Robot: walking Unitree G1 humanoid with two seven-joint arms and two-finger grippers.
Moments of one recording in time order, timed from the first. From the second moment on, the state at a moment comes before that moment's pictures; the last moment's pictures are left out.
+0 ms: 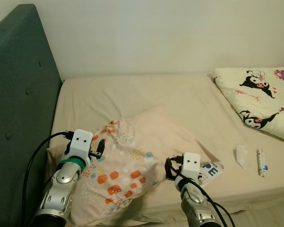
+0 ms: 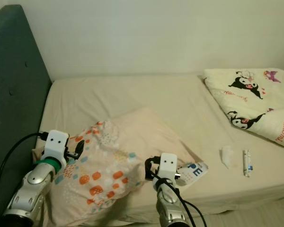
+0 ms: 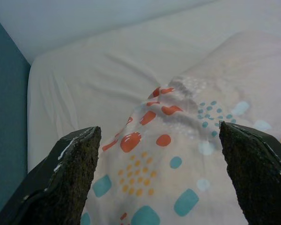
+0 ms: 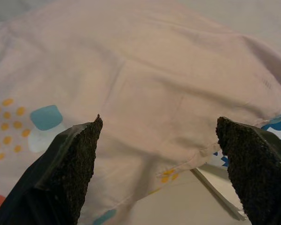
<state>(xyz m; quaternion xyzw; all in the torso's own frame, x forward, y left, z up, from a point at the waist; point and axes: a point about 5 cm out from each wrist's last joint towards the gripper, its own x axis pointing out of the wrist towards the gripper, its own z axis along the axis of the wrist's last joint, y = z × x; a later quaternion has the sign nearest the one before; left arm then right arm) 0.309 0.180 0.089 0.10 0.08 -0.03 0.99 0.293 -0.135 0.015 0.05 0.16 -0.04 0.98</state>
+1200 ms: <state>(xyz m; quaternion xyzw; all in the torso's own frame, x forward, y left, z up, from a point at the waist) 0.305 0.179 0.082 0.11 0.10 -0.04 0.99 0.286 -0.133 0.008 0.06 0.17 -0.03 0.98</state>
